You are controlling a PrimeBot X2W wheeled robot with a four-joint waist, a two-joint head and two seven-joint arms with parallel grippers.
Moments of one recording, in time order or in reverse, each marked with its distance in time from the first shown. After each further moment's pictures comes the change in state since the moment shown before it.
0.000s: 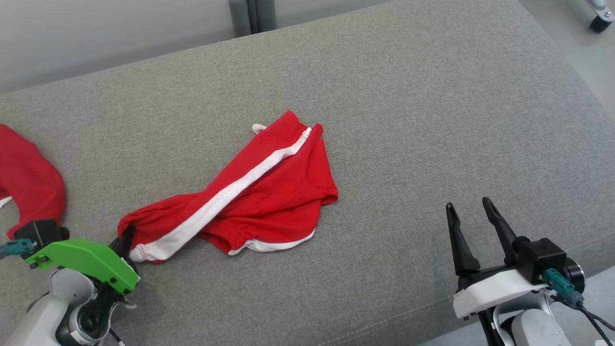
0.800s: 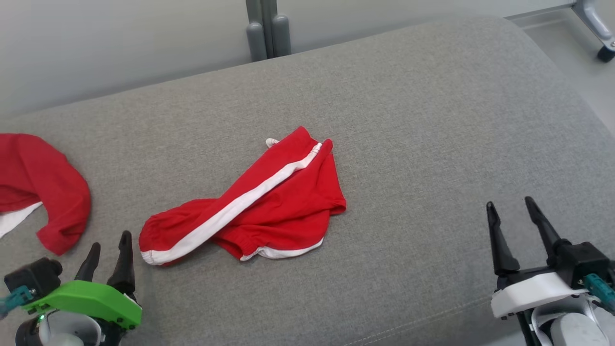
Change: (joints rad) left arm 0.111 0.010 -0.003 -0.024 0.164 0.000 -0.315; right arm 0.043 -0.059 -0.070 -0.050 -0.018 0.000 0.000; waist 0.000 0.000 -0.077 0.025
